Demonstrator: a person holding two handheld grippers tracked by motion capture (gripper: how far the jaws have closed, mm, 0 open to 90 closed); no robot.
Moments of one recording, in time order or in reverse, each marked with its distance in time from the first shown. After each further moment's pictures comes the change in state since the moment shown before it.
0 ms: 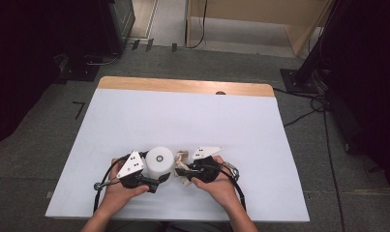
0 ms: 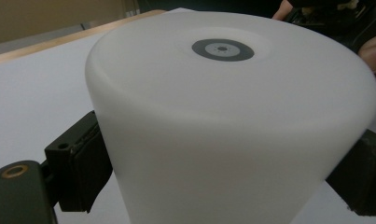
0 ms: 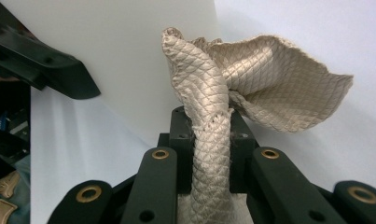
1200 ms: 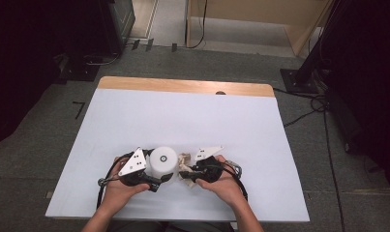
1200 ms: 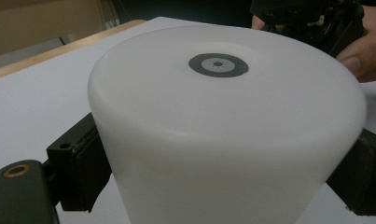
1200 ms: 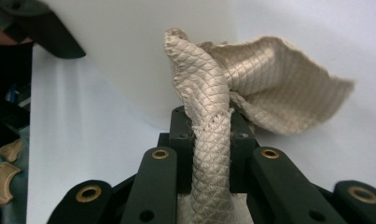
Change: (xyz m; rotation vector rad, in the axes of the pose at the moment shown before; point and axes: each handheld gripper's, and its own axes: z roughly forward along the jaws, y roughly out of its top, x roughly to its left) left arm 0.006 0.006 0.008 -0.021 -0.089 0.054; right arm -0.011 -0.007 -0.001 0.089 0.046 -0.045
